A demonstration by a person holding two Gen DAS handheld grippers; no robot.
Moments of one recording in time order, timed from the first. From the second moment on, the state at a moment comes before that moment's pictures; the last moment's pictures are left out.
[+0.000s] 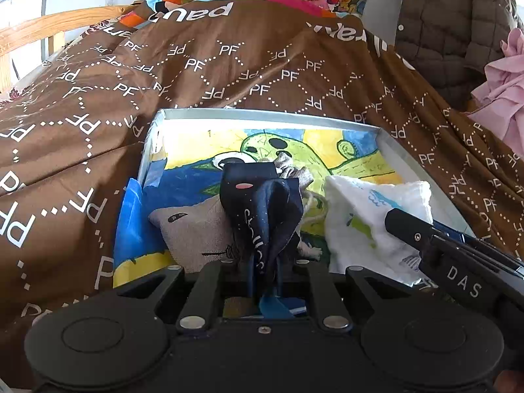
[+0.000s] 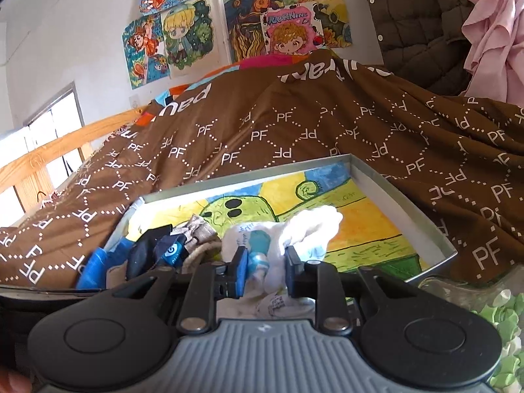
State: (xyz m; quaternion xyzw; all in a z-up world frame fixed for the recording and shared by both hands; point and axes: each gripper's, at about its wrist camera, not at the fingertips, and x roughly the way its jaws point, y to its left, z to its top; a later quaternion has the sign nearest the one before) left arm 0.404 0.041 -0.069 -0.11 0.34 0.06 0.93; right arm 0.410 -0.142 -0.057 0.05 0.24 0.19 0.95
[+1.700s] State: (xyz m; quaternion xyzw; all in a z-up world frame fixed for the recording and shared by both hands) left arm 0.198 -0.020 0.042 -0.12 0.18 0.05 0.97; right arm 0.220 -0.272 0.049 0.05 0.13 0.12 0.98
